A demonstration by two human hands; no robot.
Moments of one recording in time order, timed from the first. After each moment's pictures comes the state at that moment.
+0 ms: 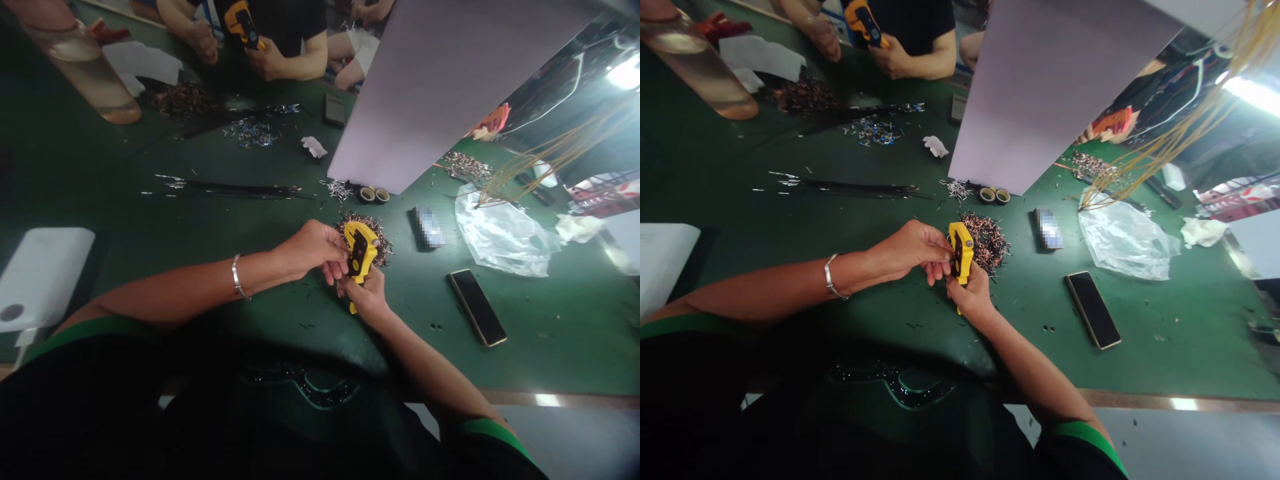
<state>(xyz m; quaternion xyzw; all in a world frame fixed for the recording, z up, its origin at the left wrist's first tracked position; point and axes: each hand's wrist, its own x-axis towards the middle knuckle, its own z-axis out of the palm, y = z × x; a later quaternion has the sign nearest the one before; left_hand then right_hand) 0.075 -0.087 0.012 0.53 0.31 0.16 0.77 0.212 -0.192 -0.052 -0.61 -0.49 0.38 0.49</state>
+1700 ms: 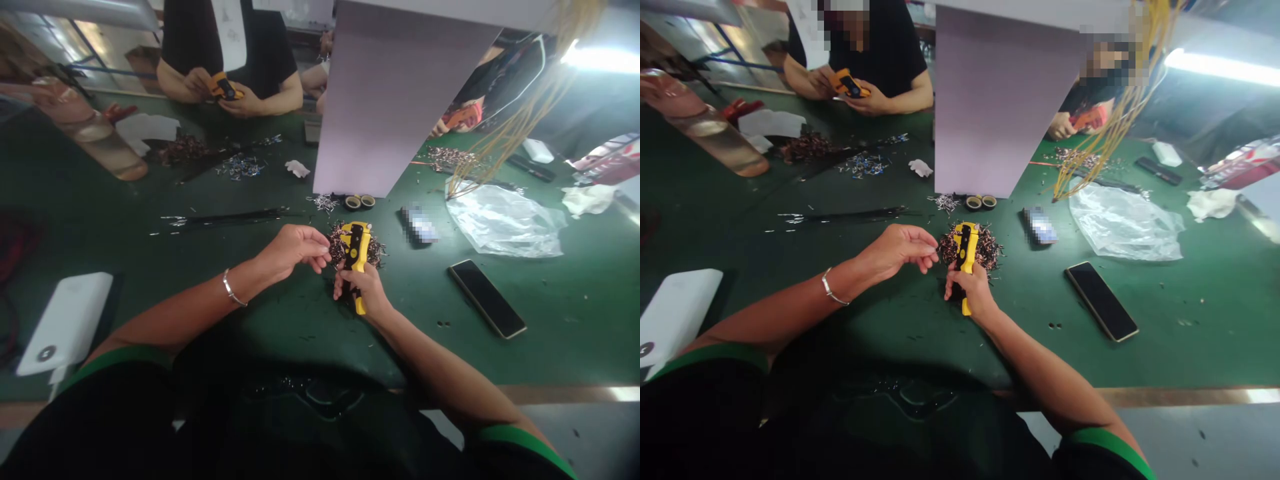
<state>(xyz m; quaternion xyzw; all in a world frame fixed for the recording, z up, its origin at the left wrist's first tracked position) 0.077 -0.065 0.010 0.57 0.35 0.19 0.71 0.221 -0.179 -0.048 -0.49 -0.28 0.56 0.61</state>
